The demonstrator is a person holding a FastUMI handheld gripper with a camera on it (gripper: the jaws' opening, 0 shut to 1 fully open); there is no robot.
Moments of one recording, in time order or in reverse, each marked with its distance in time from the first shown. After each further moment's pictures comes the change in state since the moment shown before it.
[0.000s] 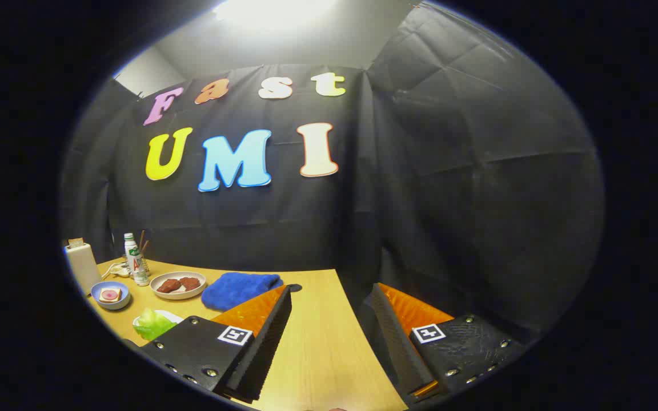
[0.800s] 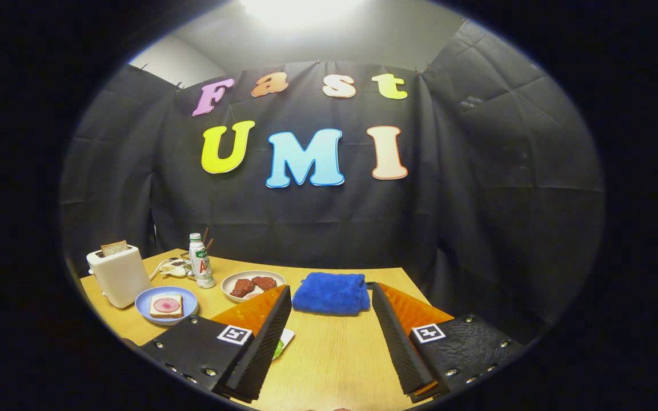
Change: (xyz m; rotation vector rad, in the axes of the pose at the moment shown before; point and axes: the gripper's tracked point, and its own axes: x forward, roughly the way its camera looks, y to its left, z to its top) arm -0.037 0.161 0.030 -0.017 0.038 0.181
